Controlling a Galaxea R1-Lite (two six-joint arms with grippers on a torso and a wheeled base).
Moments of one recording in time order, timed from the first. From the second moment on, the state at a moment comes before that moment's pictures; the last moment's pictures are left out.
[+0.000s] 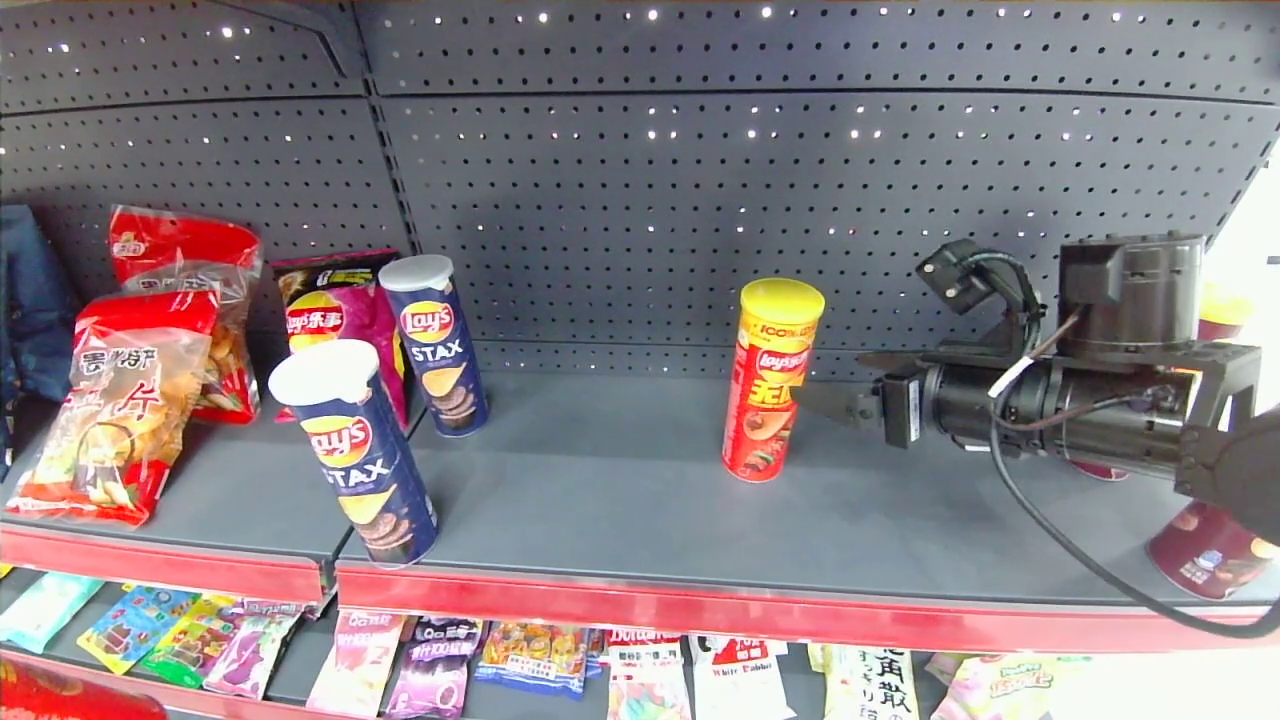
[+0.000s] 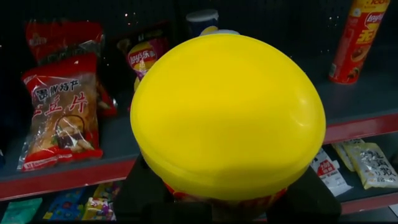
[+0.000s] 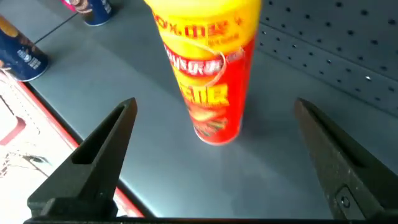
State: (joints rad) left arm -0.30 0.30 -0.43 0.08 0.11 0.14; right arm 0.38 1.65 -0.86 -0.44 0.24 -0.04
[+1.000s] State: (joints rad) left arm -0.29 0.30 -0.44 0.08 0.16 0.14; right arm 0.42 1.85 -1.09 -0.44 0.23 -0.01
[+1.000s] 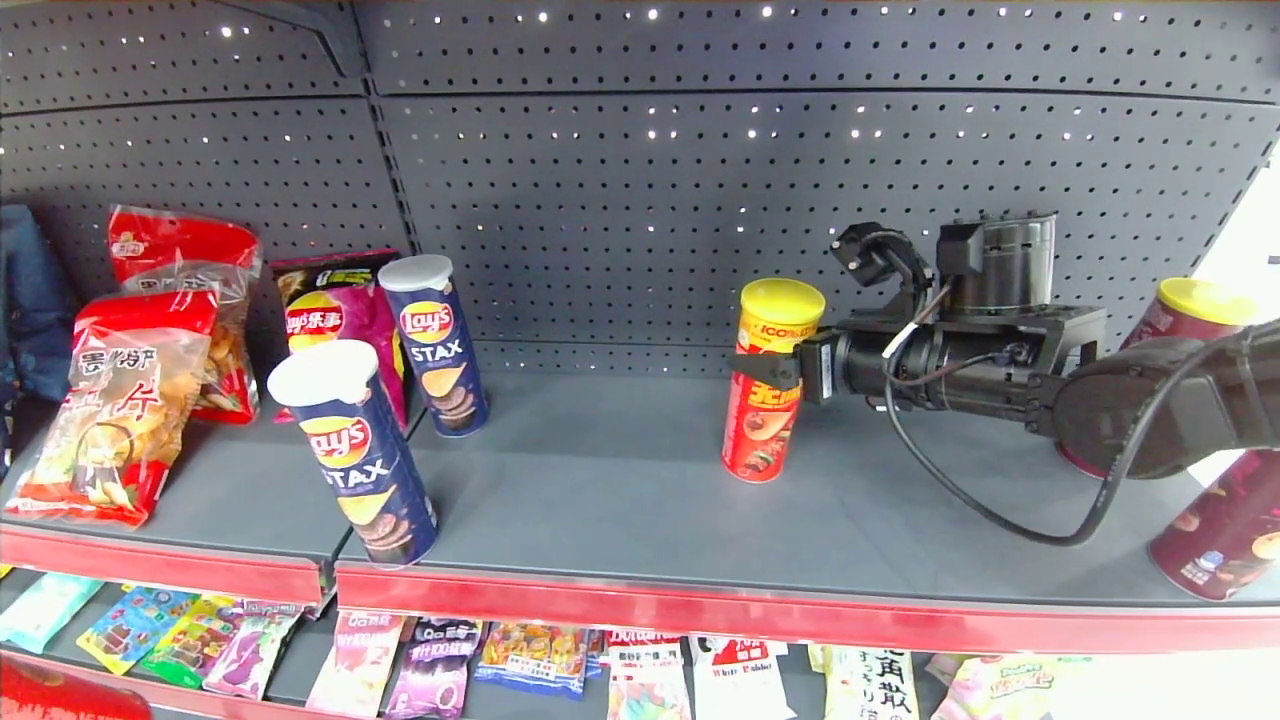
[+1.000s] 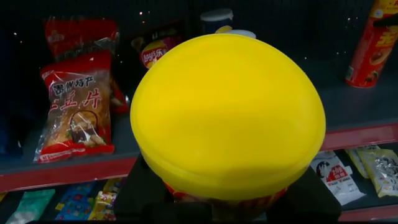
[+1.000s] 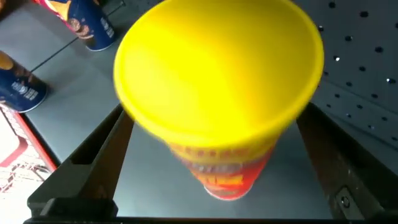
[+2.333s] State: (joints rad) left arm -0.28 0.29 -0.41 0.08 0.15 0.14; right arm 0.49 1.87 -1.16 -0.43 0.10 0.05
